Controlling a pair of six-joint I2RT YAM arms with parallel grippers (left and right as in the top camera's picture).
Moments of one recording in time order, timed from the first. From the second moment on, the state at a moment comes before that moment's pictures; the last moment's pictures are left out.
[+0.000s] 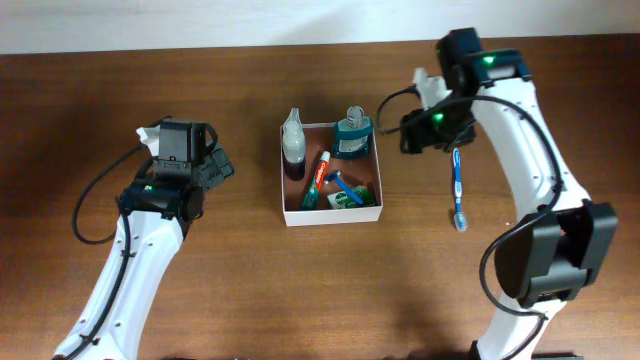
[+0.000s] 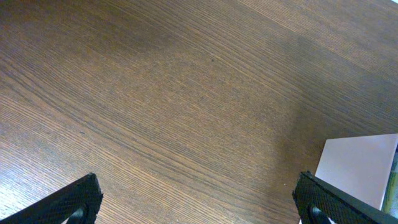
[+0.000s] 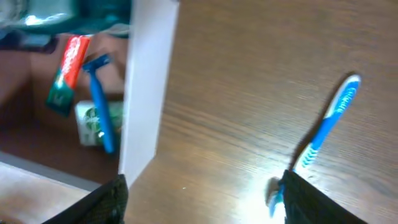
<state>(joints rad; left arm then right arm) -0.13 1.41 1.08 -0.62 -0.30 -0.56 0.09 1.99 1.87 -1.32 -0.21 -0.10</state>
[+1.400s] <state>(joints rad) -0.13 1.41 1.08 -0.62 -0.30 -0.56 0.00 1.98 1.39 -0.90 0.10 0.16</state>
